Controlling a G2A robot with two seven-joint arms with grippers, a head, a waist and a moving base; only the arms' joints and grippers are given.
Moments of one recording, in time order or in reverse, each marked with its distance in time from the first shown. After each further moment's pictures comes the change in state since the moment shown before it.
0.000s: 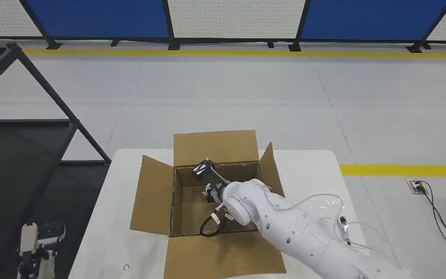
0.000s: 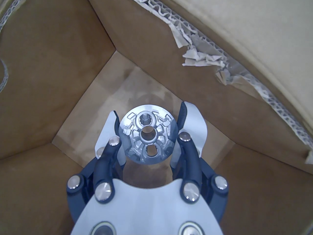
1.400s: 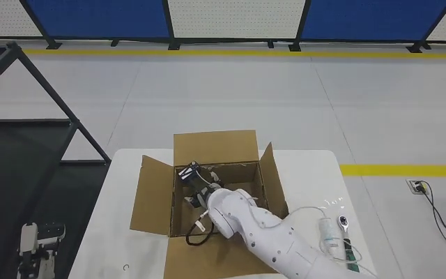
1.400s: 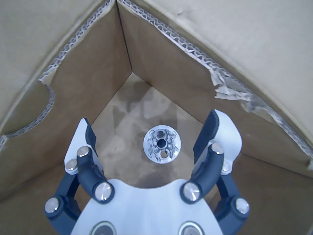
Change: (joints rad) left arm 0.000 0.000 0.000 0.000 0.000 0.000 0.000; right arm -0.155 -0.046 0.168 -0.192 -0.311 0.114 0.062
